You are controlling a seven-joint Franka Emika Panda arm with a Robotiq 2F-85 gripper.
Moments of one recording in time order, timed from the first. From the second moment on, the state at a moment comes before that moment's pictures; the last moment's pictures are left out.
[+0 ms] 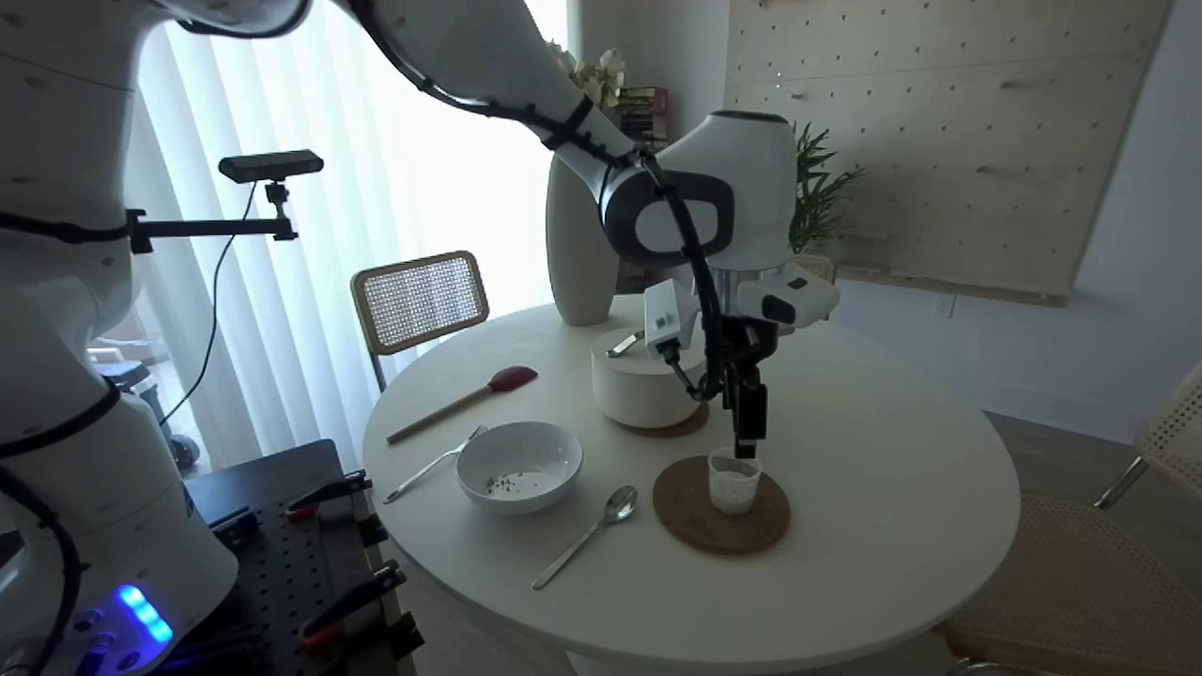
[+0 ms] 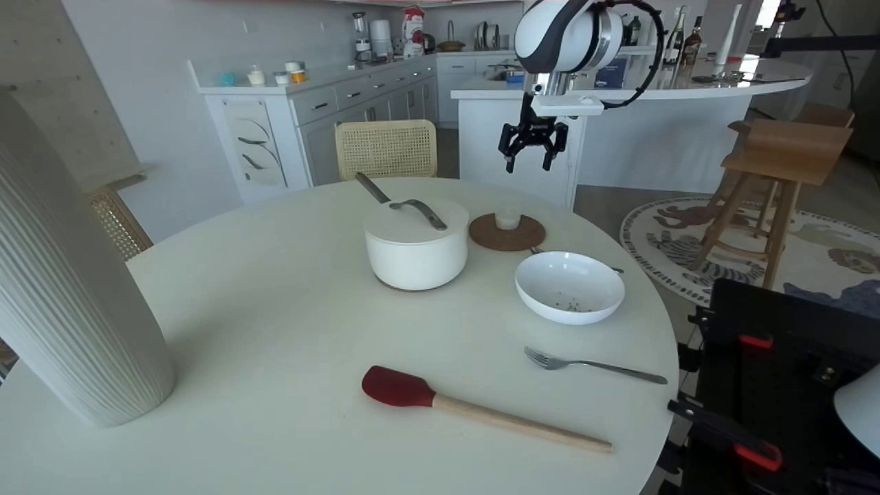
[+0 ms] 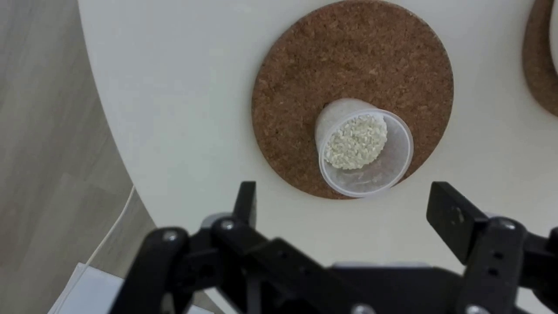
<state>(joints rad) -0.25 0.41 -0.20 -1.93 0.18 2.44 0.10</state>
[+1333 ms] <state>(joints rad) -0.27 0.55 -0.19 -1.87 0.18 2.44 0.10</state>
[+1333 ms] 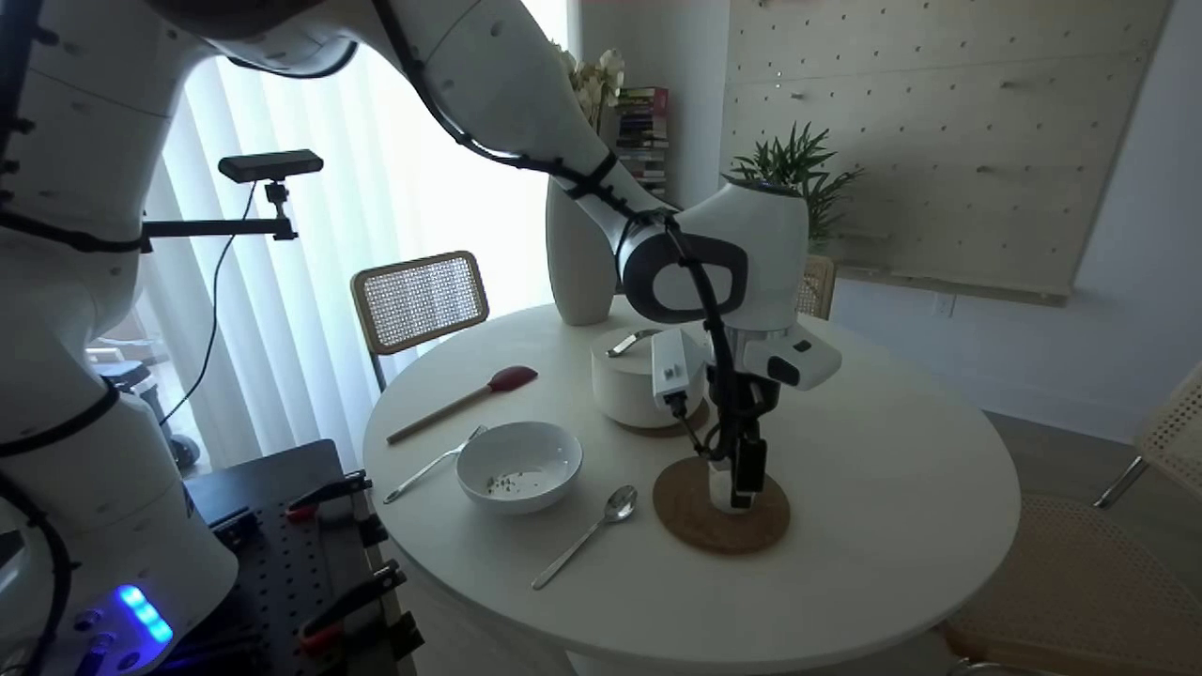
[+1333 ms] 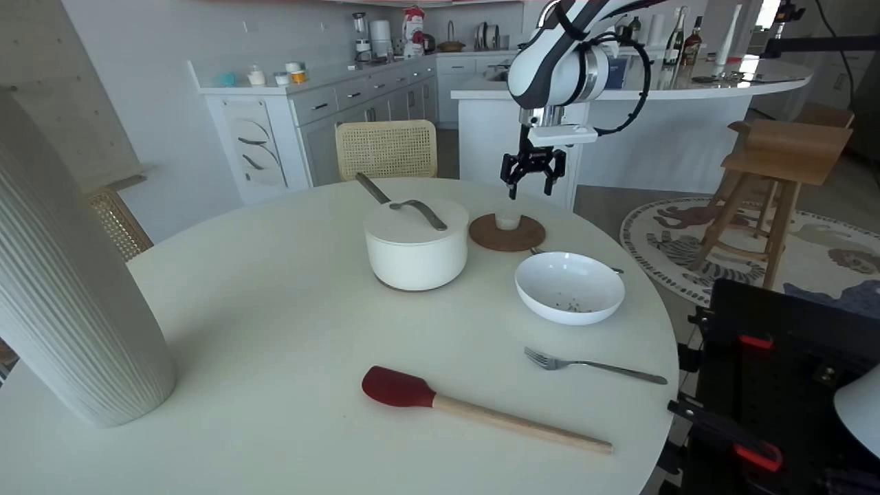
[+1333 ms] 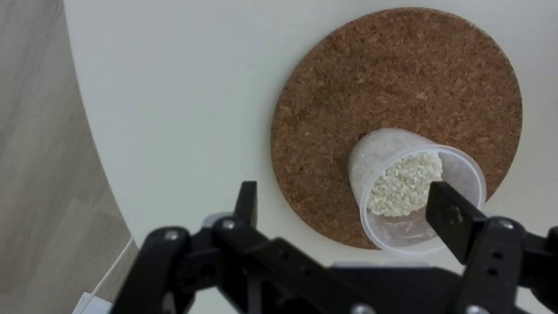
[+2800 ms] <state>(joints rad) -0.27 0.59 -0.20 -1.82 0.18 2.44 0.11</state>
